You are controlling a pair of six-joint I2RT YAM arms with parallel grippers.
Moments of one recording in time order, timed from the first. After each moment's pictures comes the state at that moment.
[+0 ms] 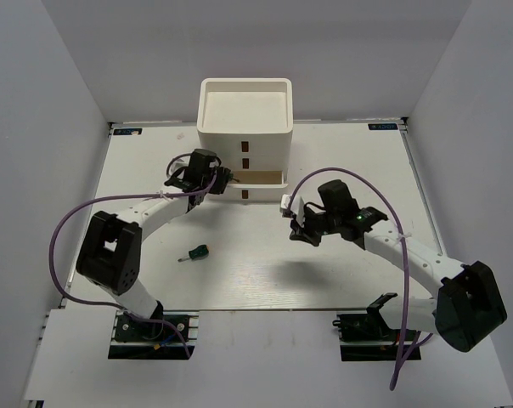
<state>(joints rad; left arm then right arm) -0.44 1.61 1.06 -0.13 -0.22 -1.64 0.61 1.22 0.79 -0.39 -0.58 -0.60</state>
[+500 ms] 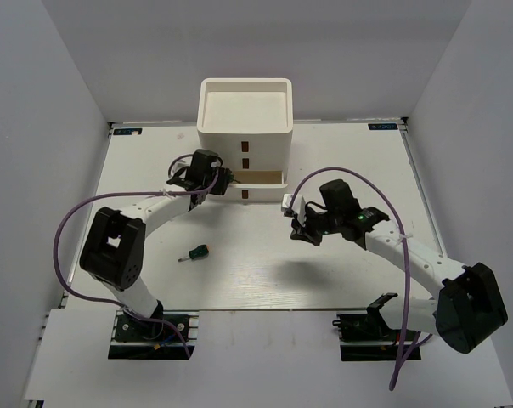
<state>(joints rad) -0.44 1.65 1.07 -0.14 -0.22 -1.64 0.60 1.21 0.79 -0.39 -0.59 -0.60</state>
